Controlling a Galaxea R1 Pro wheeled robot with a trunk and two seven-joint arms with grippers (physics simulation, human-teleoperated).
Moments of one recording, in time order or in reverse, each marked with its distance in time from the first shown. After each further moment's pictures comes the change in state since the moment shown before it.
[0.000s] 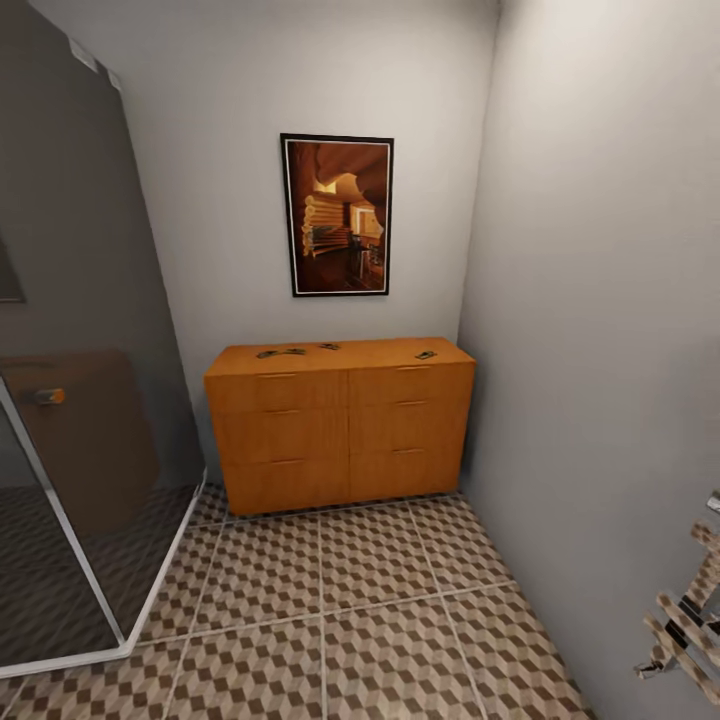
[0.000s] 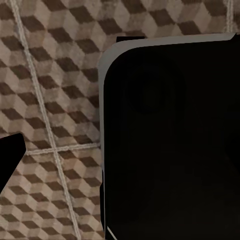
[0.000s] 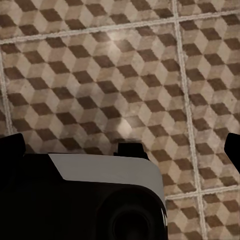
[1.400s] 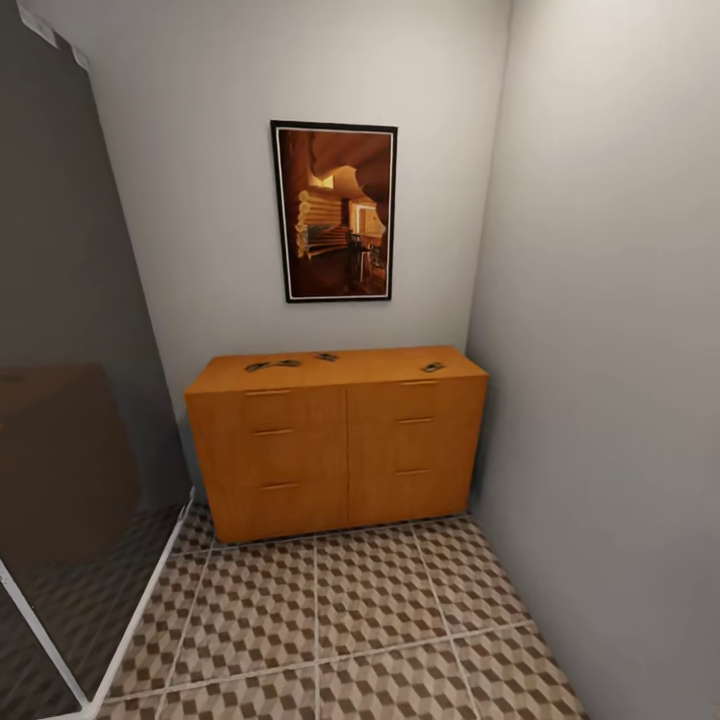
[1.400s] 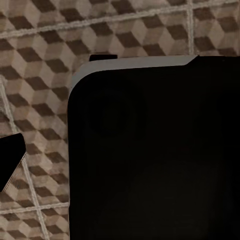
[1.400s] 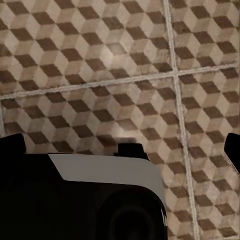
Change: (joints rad) left arm -0.001 -0.047 0.007 -0.036 0.001 -0.008 -0.004; right arm 0.000 0.000 0.000 0.000 0.001 -0.001 -0.001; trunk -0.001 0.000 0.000
